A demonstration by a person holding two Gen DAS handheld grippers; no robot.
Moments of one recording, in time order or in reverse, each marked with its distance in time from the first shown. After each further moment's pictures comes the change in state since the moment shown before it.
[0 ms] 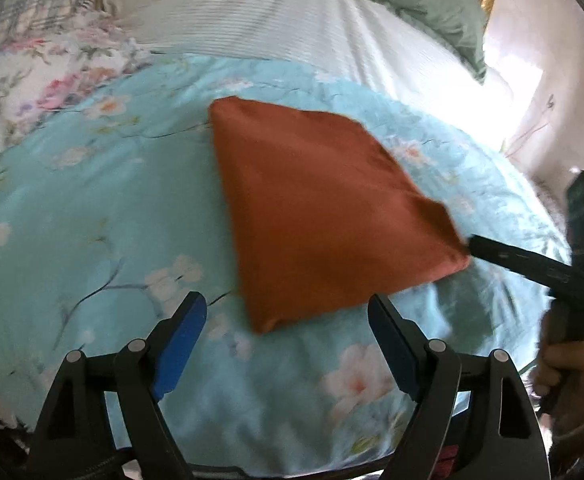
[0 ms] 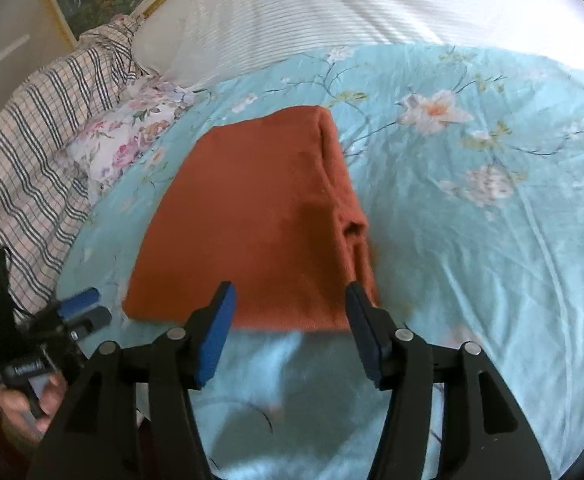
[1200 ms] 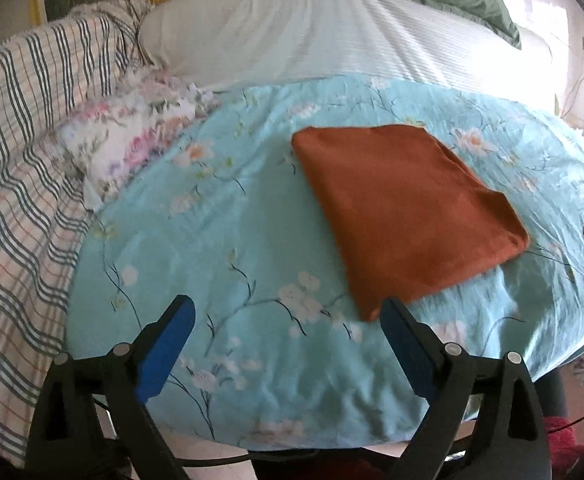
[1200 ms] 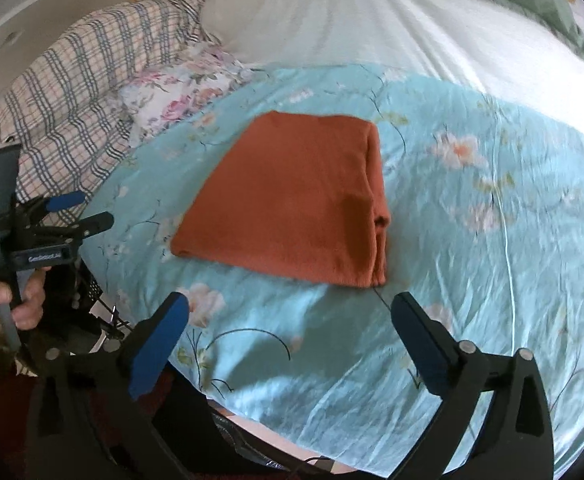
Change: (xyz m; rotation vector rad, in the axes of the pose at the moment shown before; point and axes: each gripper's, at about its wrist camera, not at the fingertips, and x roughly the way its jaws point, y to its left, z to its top) left arm -0.060 0.000 0.022 0.153 -0.023 0.351; right arm -0.062 0.043 -0.012 -0.248 0.038 0.038
